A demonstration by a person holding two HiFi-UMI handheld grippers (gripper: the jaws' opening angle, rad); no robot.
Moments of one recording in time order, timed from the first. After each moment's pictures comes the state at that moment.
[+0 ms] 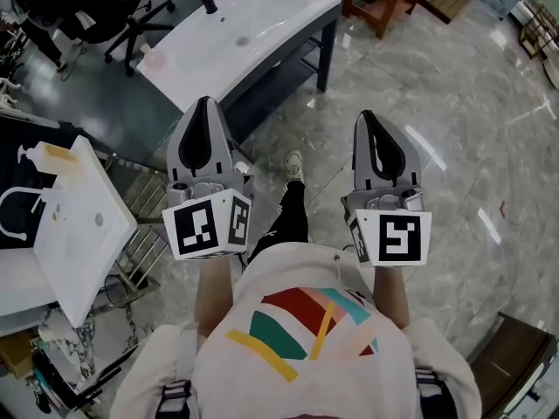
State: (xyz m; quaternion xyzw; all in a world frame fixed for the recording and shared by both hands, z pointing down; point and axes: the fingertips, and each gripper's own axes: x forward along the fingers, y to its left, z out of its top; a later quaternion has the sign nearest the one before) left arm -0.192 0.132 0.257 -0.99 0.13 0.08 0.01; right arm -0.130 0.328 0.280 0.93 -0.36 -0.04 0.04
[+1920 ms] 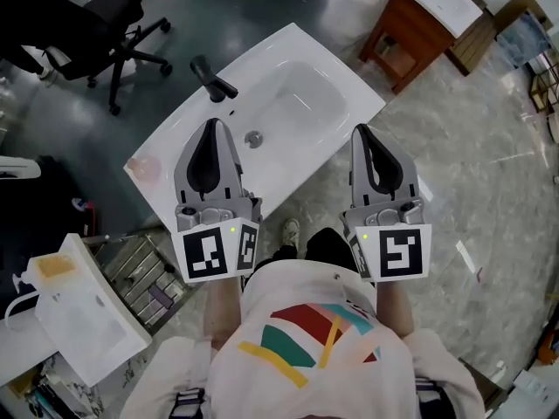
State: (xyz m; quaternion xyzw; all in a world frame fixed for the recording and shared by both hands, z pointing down) left arm 0.137 -0.096 0.271 -0.98 0.16 0.08 -0.04; right arm 0.215 0.072 0.271 0.90 -0.43 -0.01 0.08
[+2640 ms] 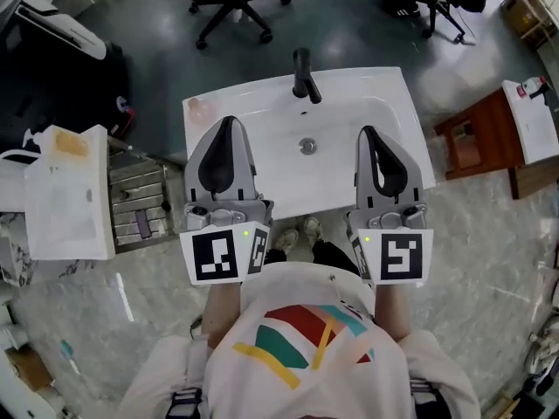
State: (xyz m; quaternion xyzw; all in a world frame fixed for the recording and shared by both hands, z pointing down) left arm 0.075 -0.124 0.243 -0.91 0.40 0.08 0.01; right arm 0.218 -0.030 0.255 0.76 -0.65 -0.04 0.06
